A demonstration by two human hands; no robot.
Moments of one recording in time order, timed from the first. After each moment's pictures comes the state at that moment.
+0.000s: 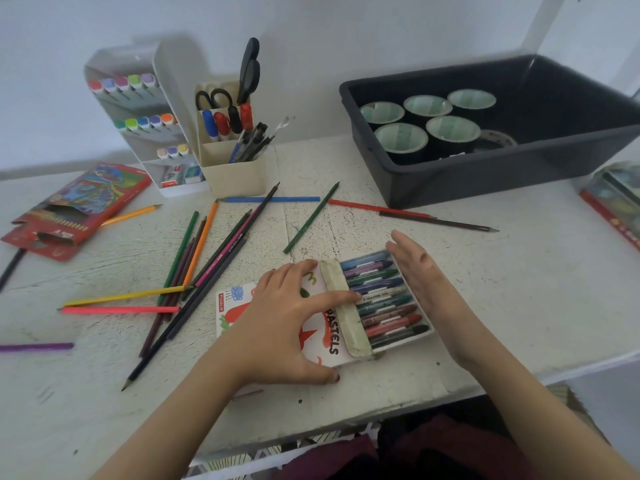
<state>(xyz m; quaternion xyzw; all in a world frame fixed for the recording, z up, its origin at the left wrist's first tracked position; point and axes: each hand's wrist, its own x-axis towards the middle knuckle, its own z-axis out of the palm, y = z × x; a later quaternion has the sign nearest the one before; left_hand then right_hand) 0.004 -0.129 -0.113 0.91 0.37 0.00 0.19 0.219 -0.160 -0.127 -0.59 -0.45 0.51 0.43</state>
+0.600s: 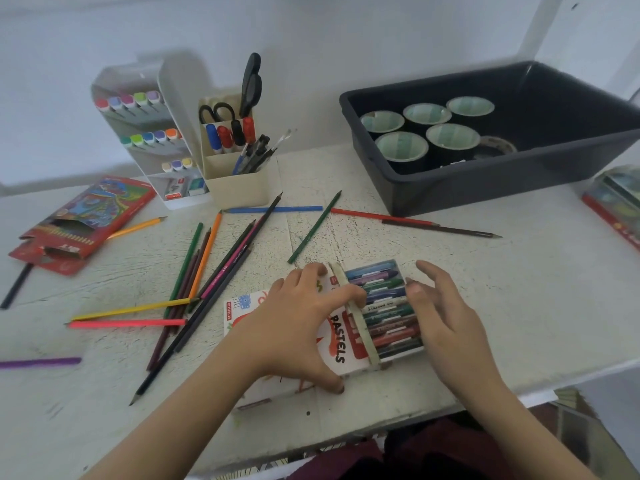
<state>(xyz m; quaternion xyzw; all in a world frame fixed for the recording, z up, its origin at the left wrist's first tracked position) 0.020 -0.118 -0.094 0.91 0.37 -0.07 0.18 0.203 -0.198 -0.117 -0.69 -0.48 0.32 0.44</state>
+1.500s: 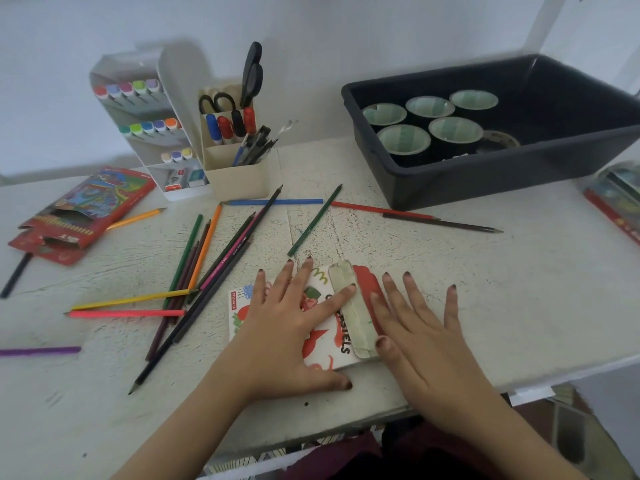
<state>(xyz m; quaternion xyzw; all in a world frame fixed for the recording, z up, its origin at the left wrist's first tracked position) -0.002 -0.138 -0.128 0.91 0.41 -0.02 0.09 0.202 -0.215 -0.143 -0.66 -0.73 0.15 0.10</state>
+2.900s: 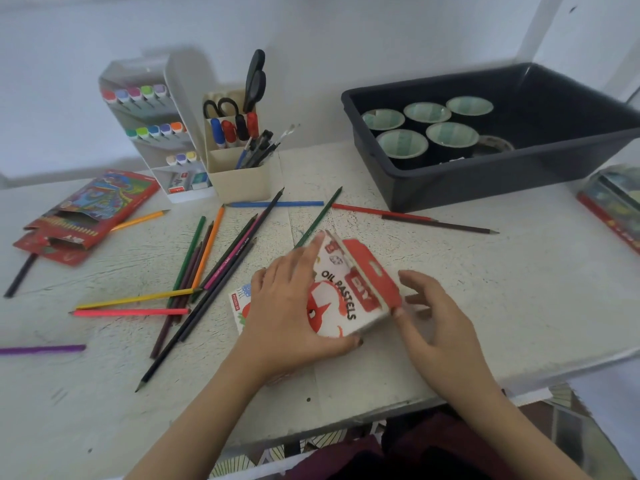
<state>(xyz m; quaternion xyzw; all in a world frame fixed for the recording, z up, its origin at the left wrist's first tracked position) 0.012 -0.134 -0.123 0.83 0.47 0.20 0.20 0.200 -0.211 -0.131 -0.67 -0.56 0.25 0.41</state>
